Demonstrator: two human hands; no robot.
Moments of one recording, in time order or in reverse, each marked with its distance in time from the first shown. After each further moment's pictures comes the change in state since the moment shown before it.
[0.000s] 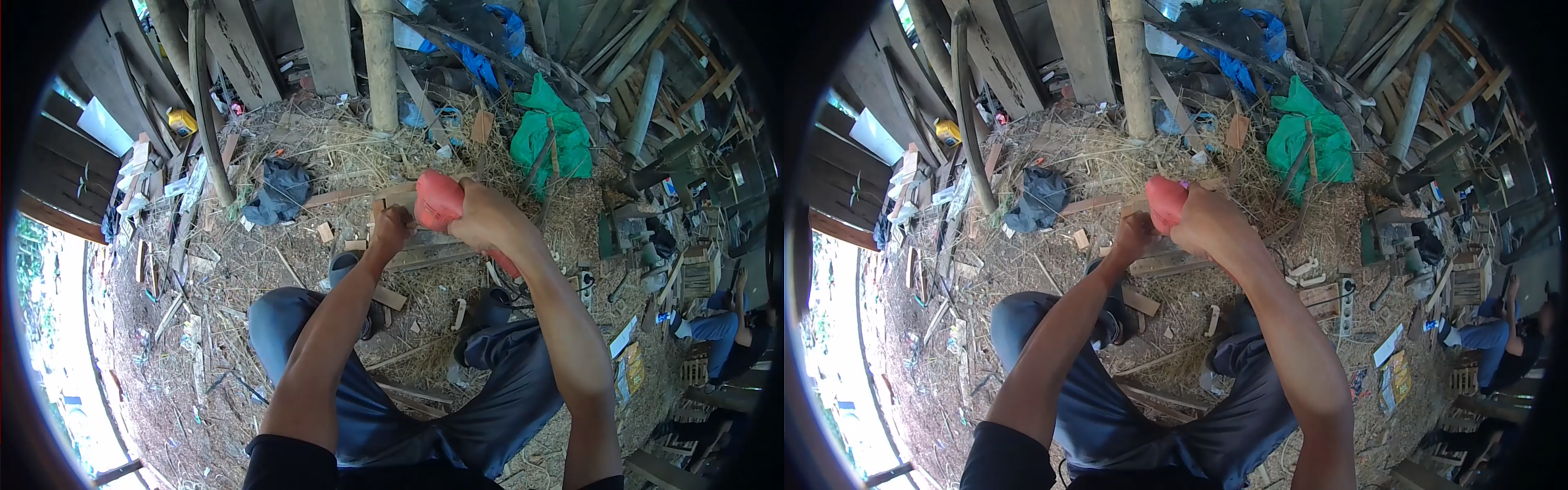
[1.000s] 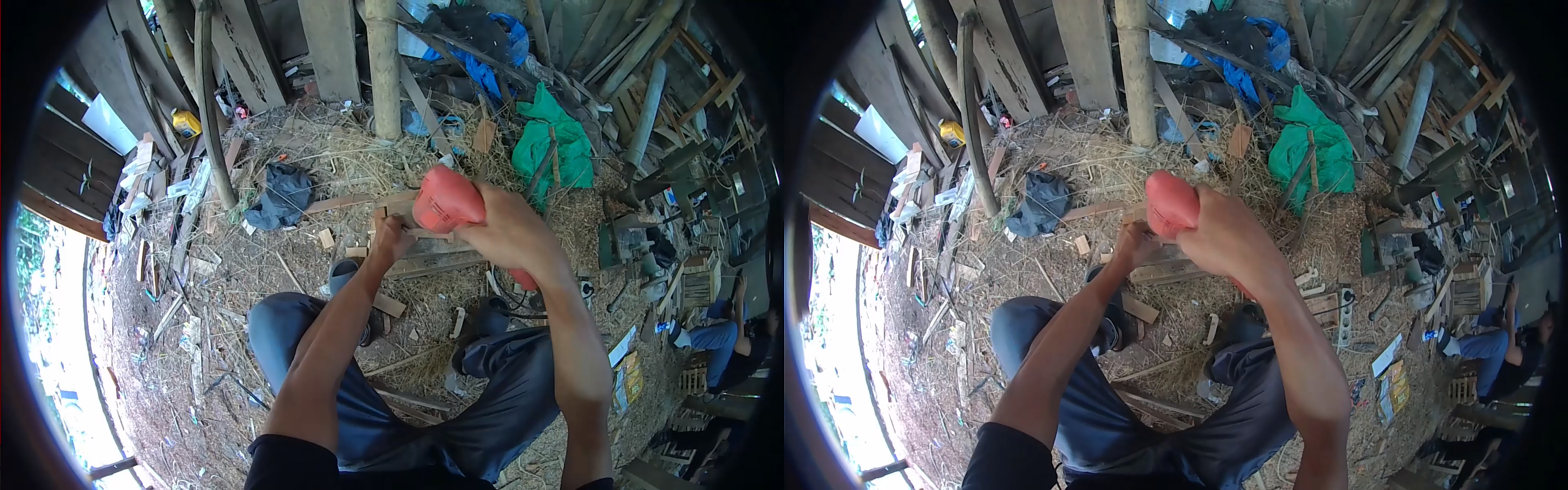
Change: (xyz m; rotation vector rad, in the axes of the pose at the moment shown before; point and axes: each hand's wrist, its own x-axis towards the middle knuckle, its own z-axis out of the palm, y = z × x) left_hand -0.001 0.002 0.001 0.146 0.048 -0.040; right_hand -0.032 -0.004 -0.029 0.033 0.092 -0.107
